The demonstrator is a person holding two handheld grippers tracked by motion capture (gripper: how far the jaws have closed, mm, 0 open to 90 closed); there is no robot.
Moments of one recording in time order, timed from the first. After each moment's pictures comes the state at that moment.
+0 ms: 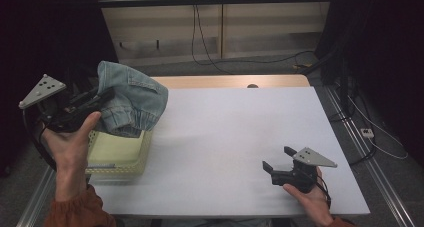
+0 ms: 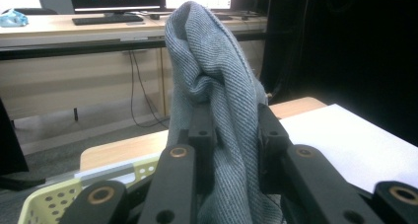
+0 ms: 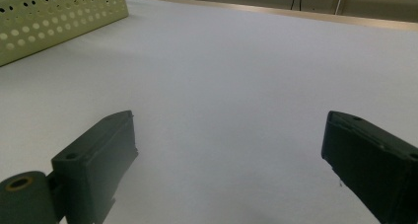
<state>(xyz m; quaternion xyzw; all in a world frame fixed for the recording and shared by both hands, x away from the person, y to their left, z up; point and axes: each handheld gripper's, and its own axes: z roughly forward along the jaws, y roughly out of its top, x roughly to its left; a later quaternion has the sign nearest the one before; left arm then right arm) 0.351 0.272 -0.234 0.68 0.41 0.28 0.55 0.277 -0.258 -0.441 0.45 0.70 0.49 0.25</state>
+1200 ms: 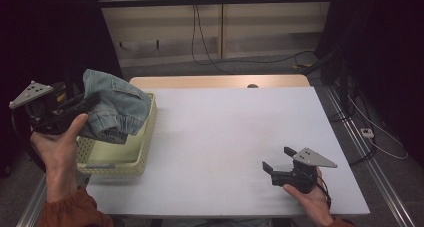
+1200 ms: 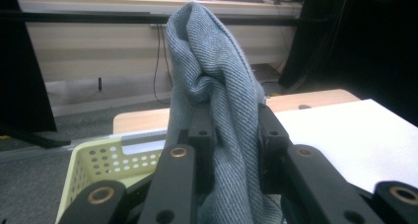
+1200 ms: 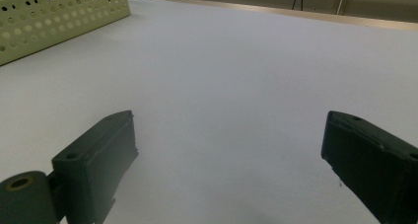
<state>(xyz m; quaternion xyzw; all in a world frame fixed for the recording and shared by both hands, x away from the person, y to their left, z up) 0.363 0.307 -0.254 0.66 0.47 0.27 0.51 0.276 -0.258 -0.441 0.45 0.70 0.49 0.25</state>
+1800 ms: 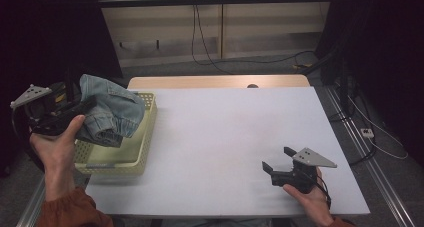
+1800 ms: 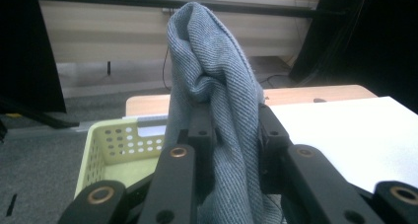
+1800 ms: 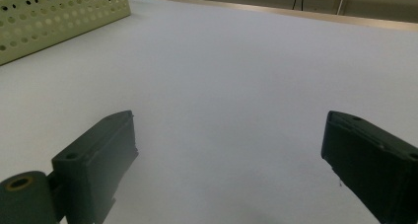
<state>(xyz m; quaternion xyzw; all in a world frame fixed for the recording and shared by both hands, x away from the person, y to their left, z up) 0.373 0.323 -0.269 0.66 0.50 0.26 0.50 0.276 -0.258 -0.441 0.45 0.70 0.49 0.25</state>
